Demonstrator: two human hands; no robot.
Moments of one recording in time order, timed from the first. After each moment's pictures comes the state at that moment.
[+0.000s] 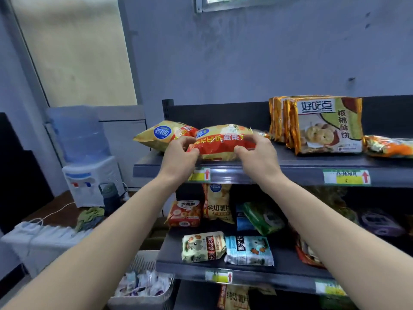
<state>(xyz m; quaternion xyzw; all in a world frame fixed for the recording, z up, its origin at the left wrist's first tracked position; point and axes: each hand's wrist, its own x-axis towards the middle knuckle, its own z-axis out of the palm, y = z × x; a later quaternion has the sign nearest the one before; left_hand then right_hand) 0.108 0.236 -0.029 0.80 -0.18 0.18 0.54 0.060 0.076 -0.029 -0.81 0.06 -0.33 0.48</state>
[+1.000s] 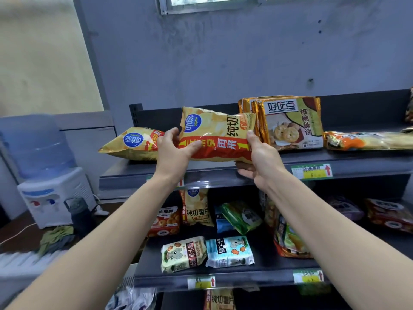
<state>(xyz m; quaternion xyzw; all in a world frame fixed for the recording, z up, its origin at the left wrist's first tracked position) 0.119 0.187 -0.023 0.74 -0.21 0.16 0.62 0.058 0.023 -0.031 -0.55 0.18 -0.24 0.78</state>
